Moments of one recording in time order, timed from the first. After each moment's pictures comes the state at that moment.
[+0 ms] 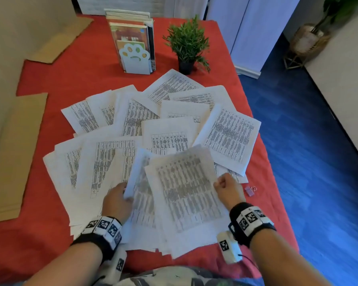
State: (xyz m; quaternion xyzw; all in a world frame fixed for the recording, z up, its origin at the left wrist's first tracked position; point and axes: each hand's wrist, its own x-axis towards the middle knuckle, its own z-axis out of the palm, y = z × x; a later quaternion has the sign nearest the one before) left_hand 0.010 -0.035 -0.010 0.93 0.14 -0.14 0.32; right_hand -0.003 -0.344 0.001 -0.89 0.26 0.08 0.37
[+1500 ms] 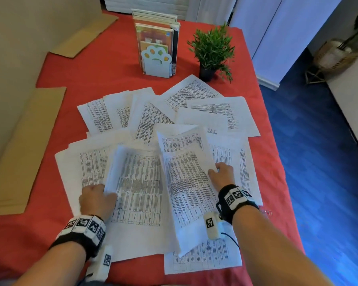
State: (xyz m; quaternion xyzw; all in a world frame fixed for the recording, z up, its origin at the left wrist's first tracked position) left_hand 0.042 0.027 -0.019 0.90 0.32 -0.11 0.29; right_hand 0.103 -0.310 -0.020 -0.87 0.26 0.11 0.40
